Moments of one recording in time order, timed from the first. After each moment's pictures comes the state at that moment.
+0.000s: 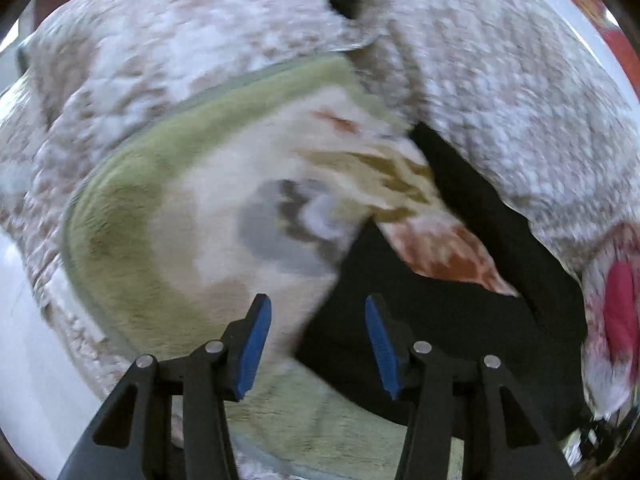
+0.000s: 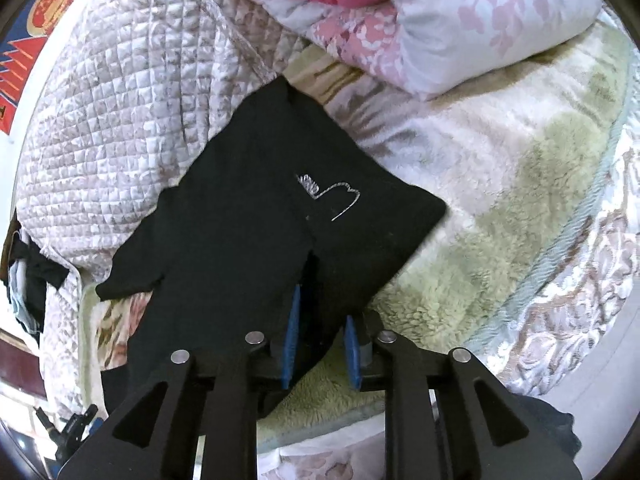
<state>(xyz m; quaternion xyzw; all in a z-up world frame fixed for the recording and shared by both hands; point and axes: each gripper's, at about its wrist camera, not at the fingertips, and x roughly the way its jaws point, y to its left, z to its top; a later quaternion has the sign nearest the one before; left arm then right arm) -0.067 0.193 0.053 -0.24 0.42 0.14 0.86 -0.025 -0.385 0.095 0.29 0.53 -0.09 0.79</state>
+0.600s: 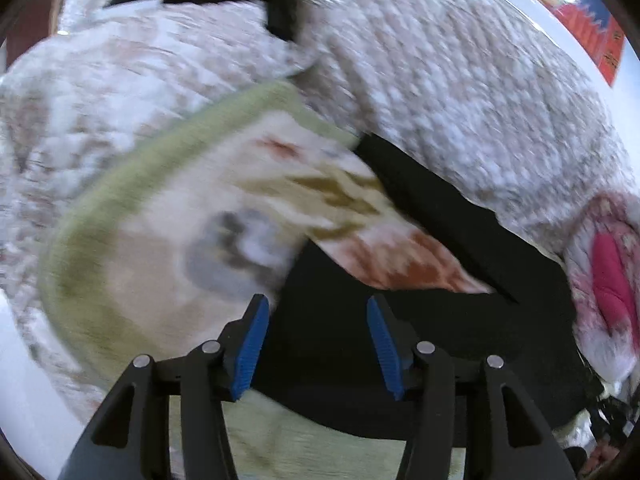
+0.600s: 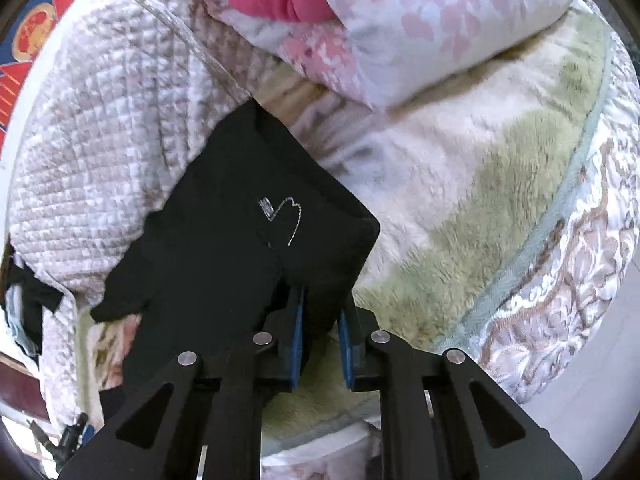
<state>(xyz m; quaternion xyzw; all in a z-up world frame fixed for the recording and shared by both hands) -0.058 0.179 0.072 -0.20 0.39 0.12 0.89 -0.030 -0.408 0.085 0.30 0.53 -0.12 0.78</state>
